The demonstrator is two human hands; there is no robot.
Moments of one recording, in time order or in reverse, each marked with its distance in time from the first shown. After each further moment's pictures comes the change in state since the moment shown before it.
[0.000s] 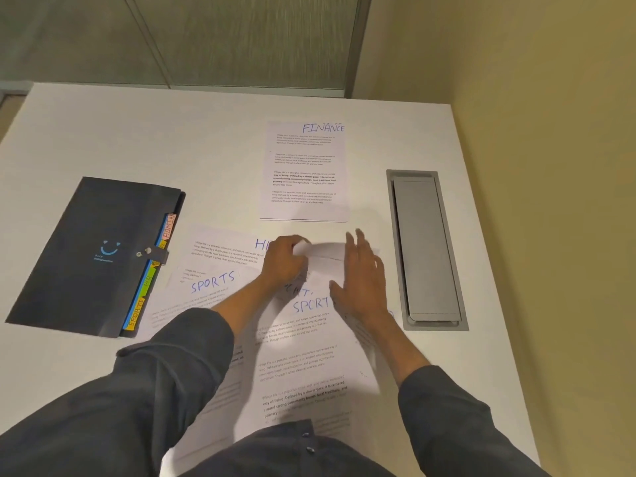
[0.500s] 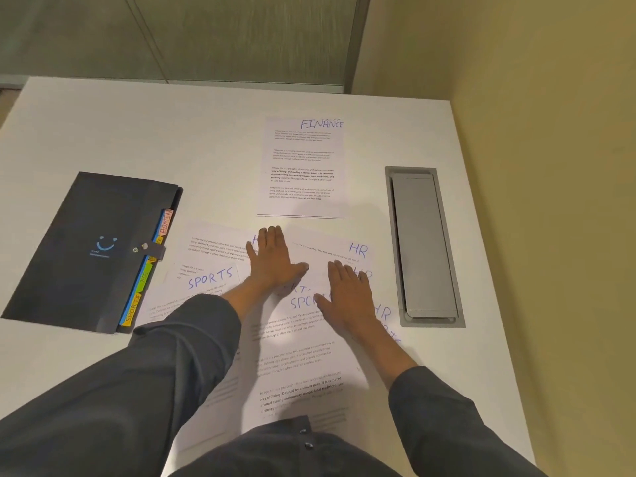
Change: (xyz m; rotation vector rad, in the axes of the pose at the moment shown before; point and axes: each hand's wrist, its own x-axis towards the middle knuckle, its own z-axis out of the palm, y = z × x) left_hand 0.011 -0.032 0.014 0.701 -0.039 -0.072; right_hand -0.015 0.004 0.035 -0.157 -0.298 -0.007
